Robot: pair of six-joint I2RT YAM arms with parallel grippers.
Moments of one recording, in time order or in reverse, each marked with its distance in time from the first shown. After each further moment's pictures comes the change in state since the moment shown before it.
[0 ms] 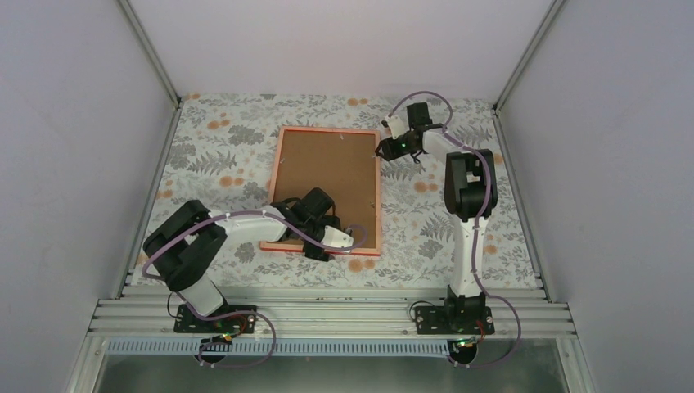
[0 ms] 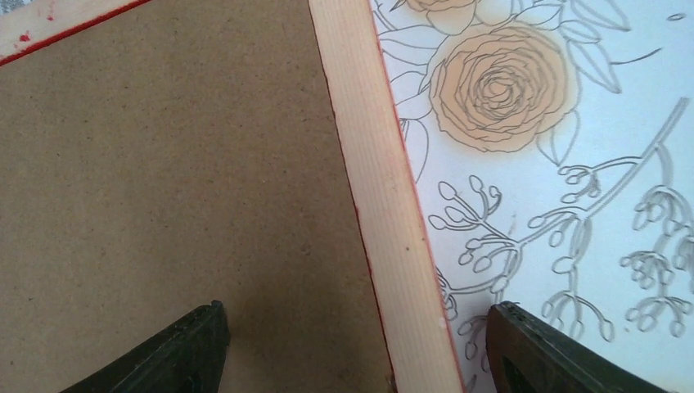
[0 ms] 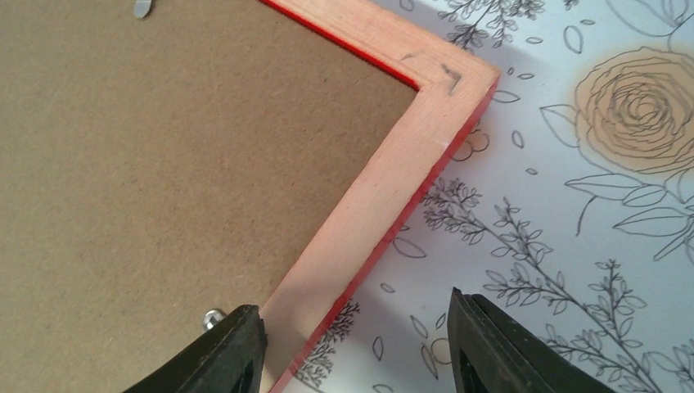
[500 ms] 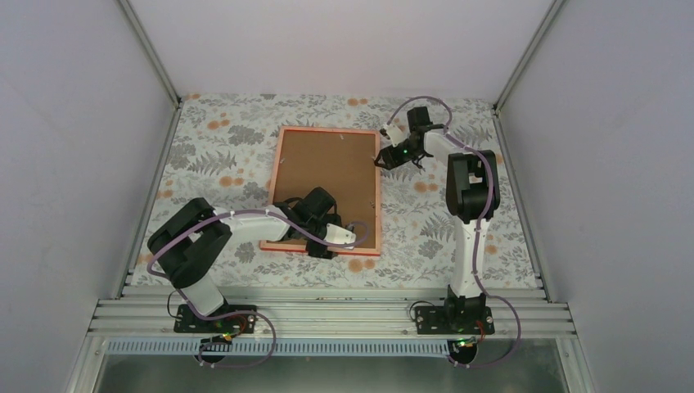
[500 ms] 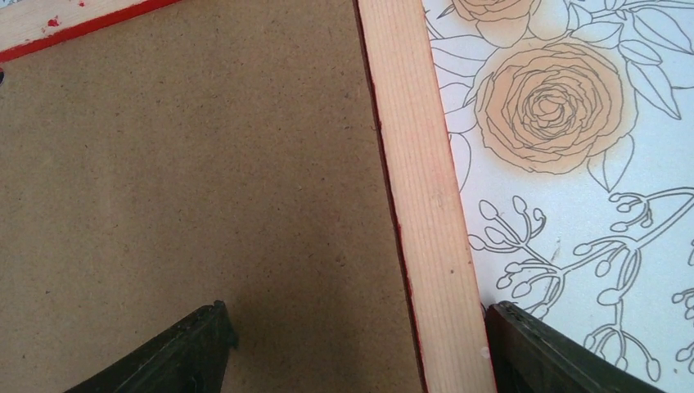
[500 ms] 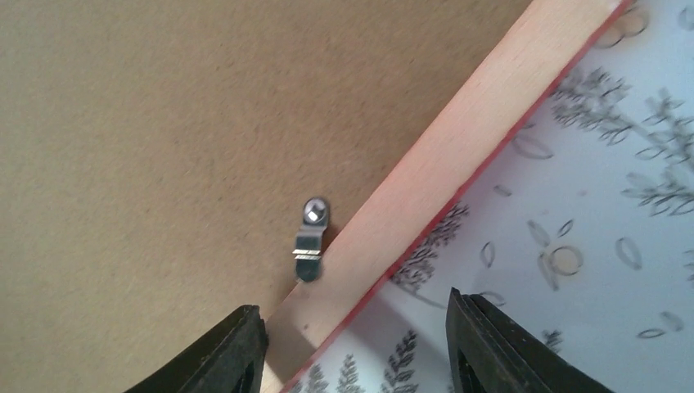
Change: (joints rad) left arm -0.007 0.041 0.005 0.064 -0.029 -0.069; right arm 0.000 -0.039 -0.042 -0.130 -0.066 -0.086
